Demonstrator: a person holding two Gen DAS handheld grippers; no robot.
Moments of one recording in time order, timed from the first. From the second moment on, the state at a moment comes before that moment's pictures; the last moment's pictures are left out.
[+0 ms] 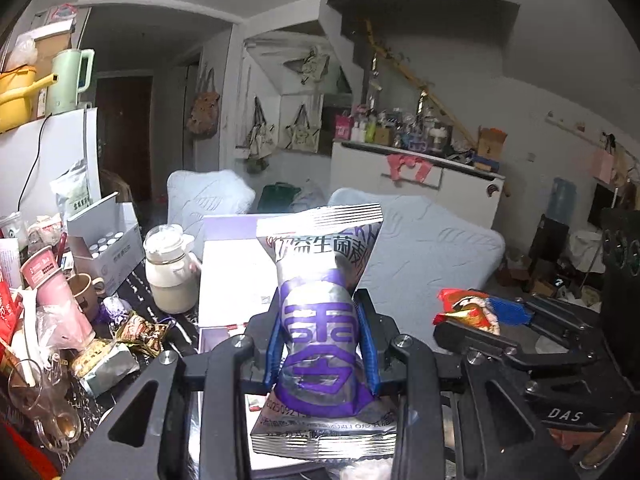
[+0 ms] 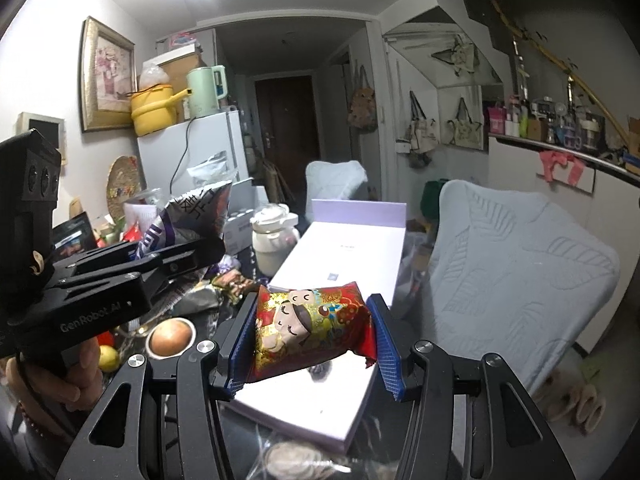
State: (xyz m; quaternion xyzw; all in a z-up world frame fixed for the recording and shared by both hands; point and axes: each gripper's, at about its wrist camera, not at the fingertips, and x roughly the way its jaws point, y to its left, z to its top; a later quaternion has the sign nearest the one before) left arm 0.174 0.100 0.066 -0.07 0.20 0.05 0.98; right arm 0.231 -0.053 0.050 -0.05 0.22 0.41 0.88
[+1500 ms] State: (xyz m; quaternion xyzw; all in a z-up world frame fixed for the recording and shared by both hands) left arm 0.300 0.180 -0.075 -0.06 0.40 0.13 0.90; right arm 0.354 0.056 -0.056 -0.12 0.36 0.37 0.85
